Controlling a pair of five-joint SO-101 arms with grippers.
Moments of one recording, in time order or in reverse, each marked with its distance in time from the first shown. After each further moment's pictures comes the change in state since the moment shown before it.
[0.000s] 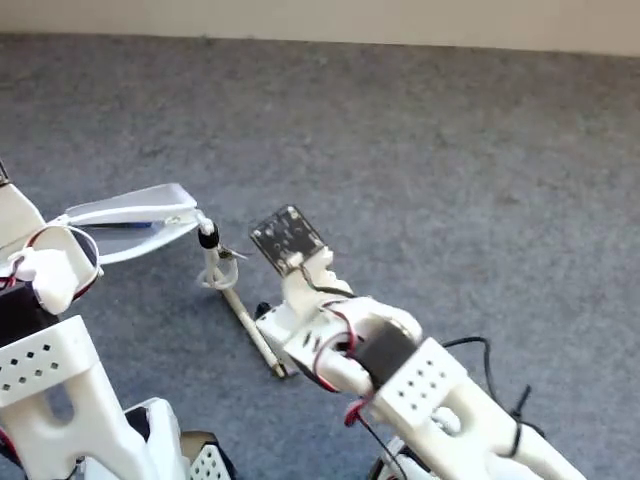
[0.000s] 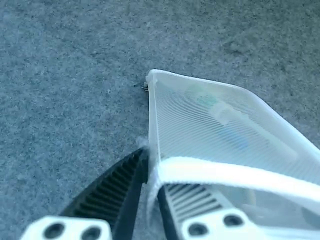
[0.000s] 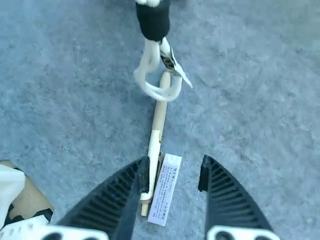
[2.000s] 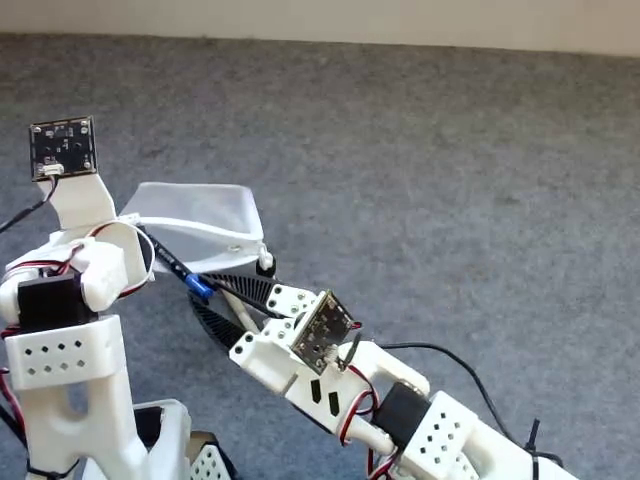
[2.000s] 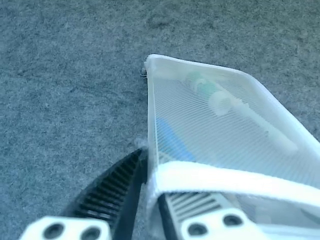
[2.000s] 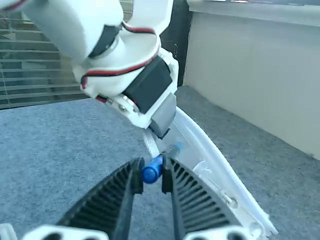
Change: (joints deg) left arm 16.4 0.0 0.0 2.6 -3.5; right arm -9.9 -25.7 27.1 -51.3 9.6
